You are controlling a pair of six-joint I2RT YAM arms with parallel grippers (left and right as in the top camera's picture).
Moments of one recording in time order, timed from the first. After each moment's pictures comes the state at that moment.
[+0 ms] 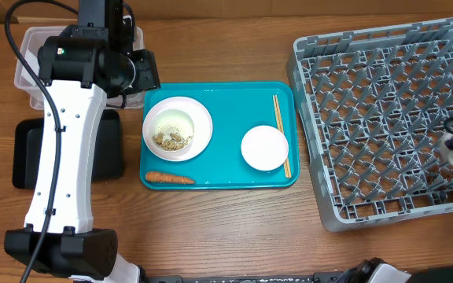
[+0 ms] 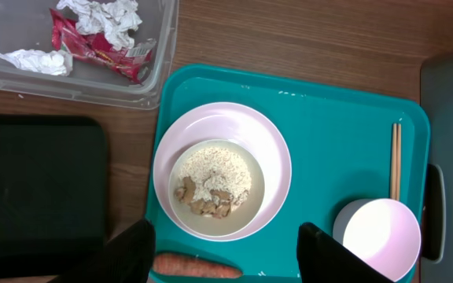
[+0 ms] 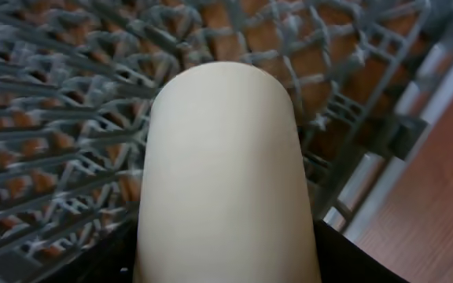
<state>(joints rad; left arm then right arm) -0.09 1.74 1.96 -1.31 0.05 -0.28 -0.66 1.42 1.35 -1.16 -0.03 0.31</state>
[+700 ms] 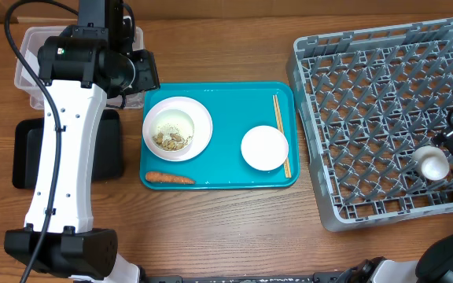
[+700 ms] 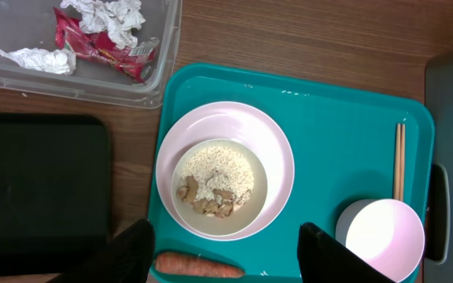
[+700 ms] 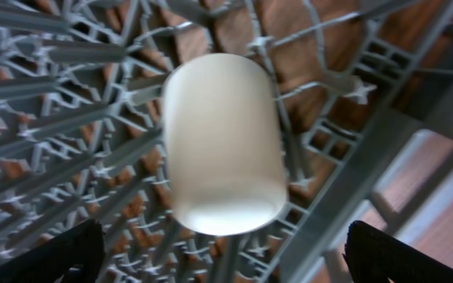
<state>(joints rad) -0.09 1.74 1.96 -1.32 0.04 -0.29 -0.68 1.57 1.35 -1.18 -0.12 0.33</state>
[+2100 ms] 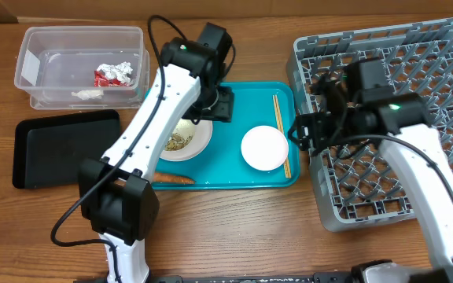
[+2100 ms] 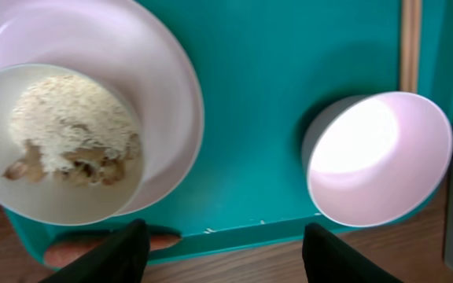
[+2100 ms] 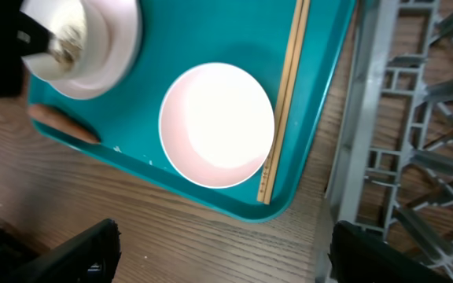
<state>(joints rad) -0.41 2.01 1.93 -1.36 0.07 -0.32 0.21 1.49 1.35 -1.10 -0.35 0.04</state>
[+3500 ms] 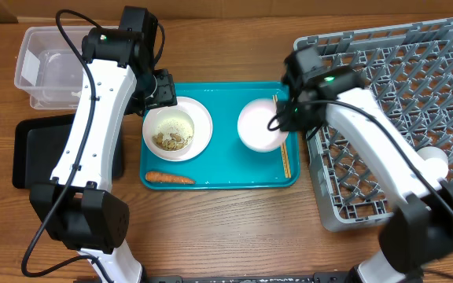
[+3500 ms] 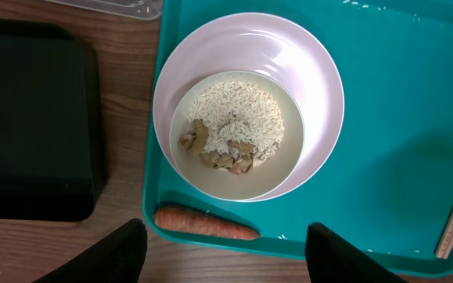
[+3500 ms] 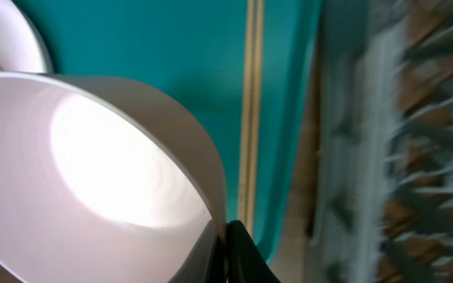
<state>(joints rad) -0.15 1.90 1.93 -1.43 -0.02 -0.37 0.37 1.76 1.56 -1.10 -0.06 0.27</state>
